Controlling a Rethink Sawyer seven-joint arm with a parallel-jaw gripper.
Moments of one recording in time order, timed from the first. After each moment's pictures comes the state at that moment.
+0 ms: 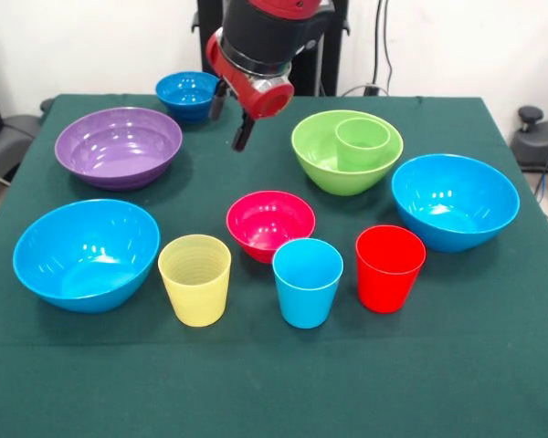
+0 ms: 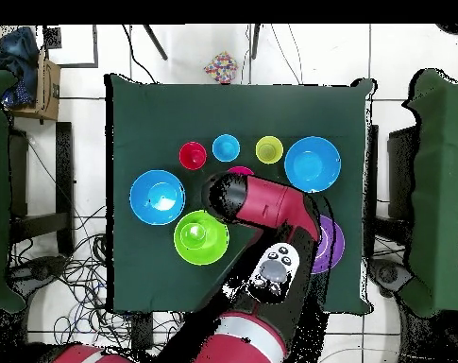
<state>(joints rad) 0.02 -0.46 -0.44 1.53 0.11 0.65 2.41</state>
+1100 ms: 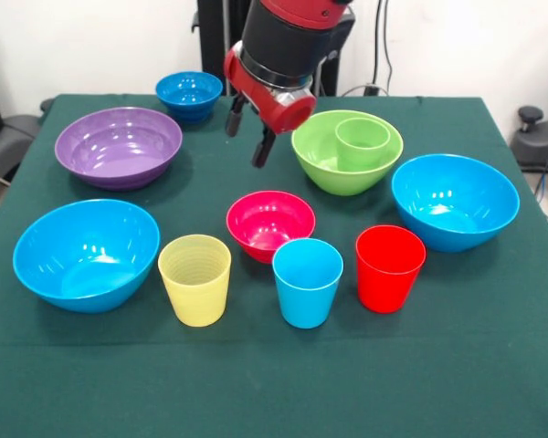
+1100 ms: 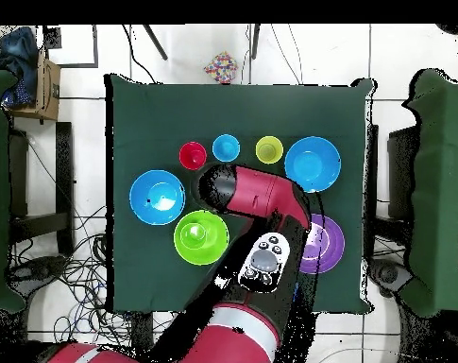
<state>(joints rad) 0.03 -0.45 -0.41 1.48 0.11 0.63 2.41</state>
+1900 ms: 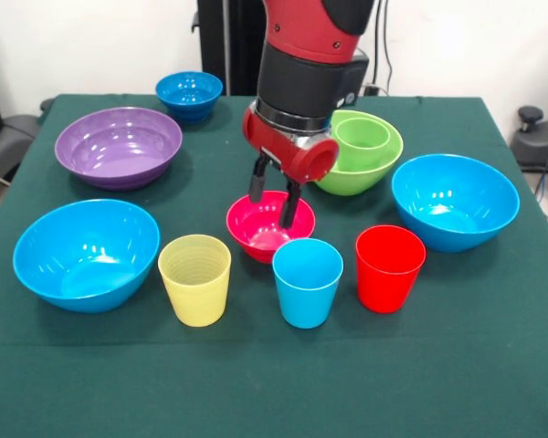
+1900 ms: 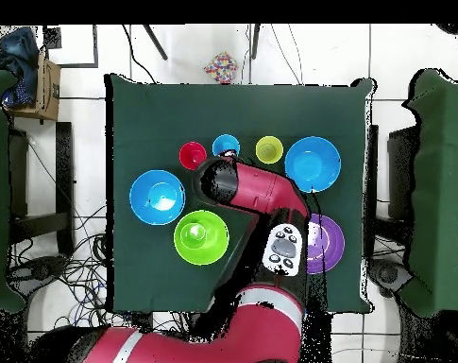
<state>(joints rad) -0.07 -0.46 -0.23 1.52 0.15 0.35 2.41</state>
